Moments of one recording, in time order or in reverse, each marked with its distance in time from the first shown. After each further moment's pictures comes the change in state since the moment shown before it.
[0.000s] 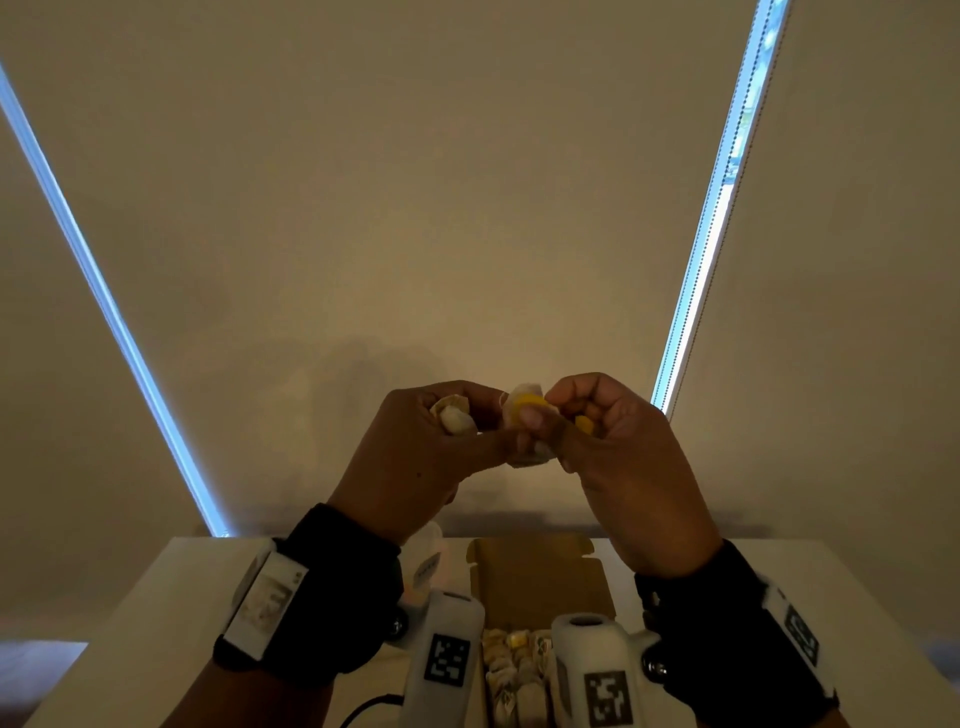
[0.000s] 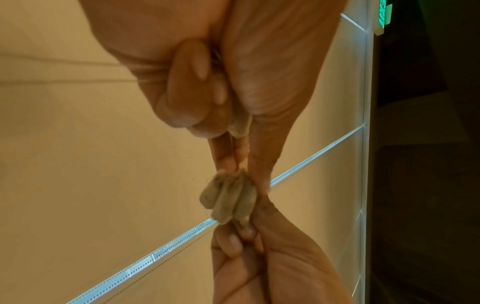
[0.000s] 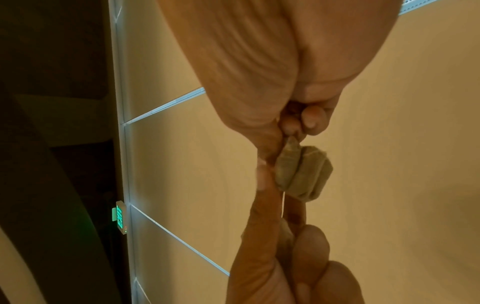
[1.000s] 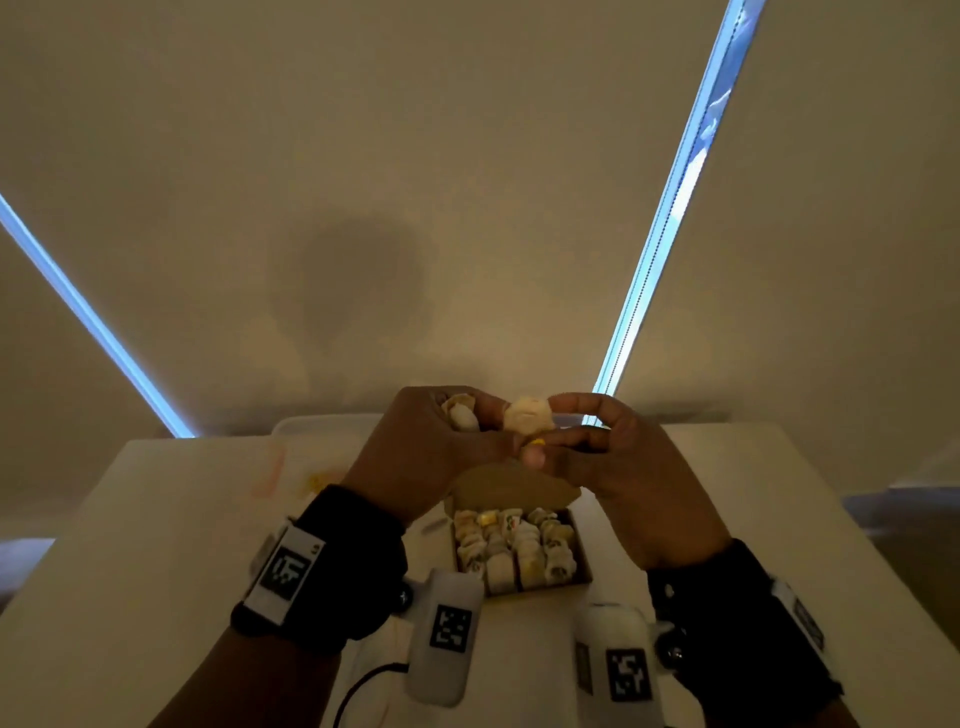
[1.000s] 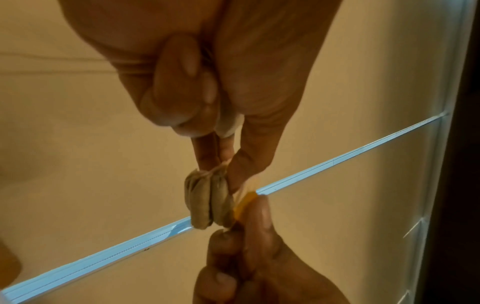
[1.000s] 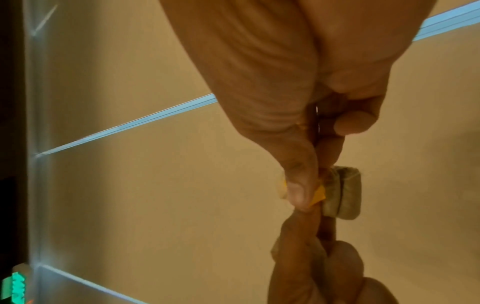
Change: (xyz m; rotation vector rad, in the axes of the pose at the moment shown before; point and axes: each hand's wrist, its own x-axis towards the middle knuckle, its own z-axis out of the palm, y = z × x) left_hand -0.036 -0.076 0.045 -0.057 -0.079 -0.329; right_hand -0.068 0.081 -0.038 0.015 -0.032 0.436
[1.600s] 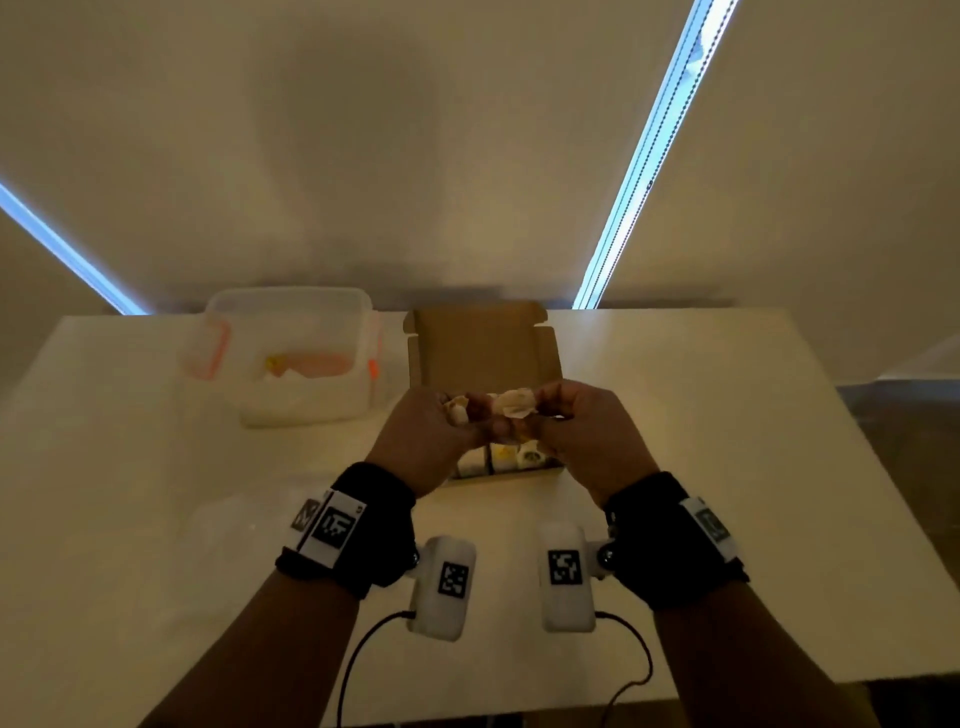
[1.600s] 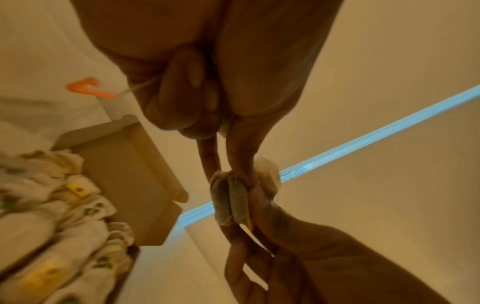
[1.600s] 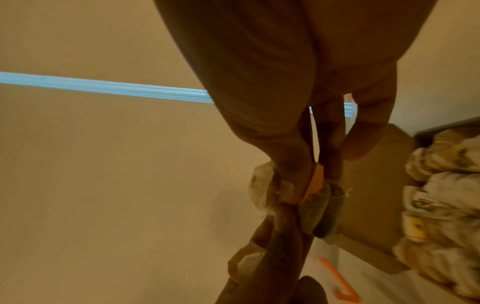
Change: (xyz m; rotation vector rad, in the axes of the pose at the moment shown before) left_hand -0.011 -0.146 0.062 0.208 -0.067 -0.250; right_hand 0.007 0.160 -0.029 -0.323 0.042 0.235
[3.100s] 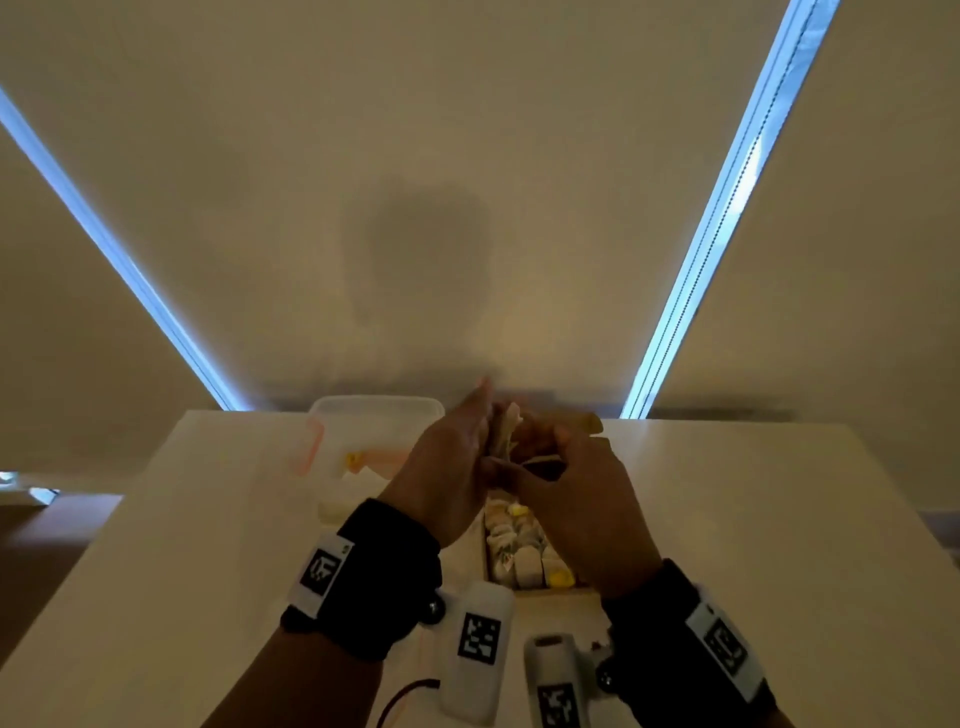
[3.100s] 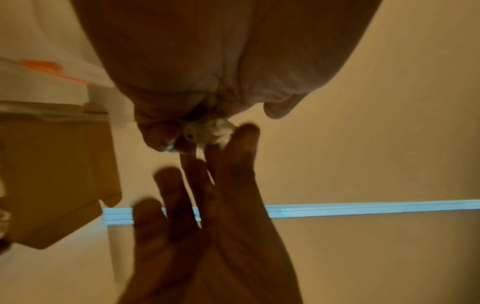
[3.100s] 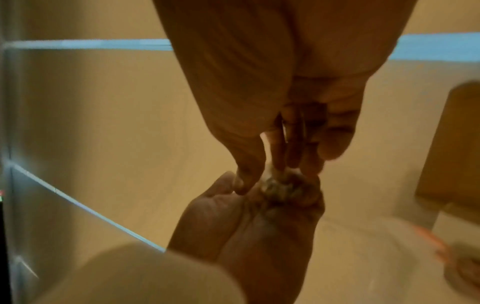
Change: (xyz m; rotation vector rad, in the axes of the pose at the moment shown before) left_hand -0.005 0.091 -0.070 -0.879 -0.007 -0.172; right_hand -0.027 -0.132 0.036 0.143 -0.069 -0.339
